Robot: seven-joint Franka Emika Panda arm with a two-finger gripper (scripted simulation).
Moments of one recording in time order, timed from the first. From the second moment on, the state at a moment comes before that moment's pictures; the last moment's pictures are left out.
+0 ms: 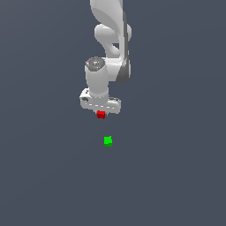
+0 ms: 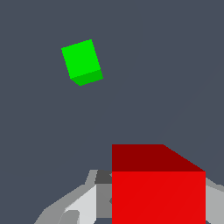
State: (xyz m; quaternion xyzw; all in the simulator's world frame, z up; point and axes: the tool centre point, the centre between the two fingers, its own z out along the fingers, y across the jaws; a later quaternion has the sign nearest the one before) arm -0.087 -0.062 0.114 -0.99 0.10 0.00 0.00
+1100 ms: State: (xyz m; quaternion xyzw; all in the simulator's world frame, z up) arm 0.018 -0.031 0.066 -1.00 0.10 0.00 0.00
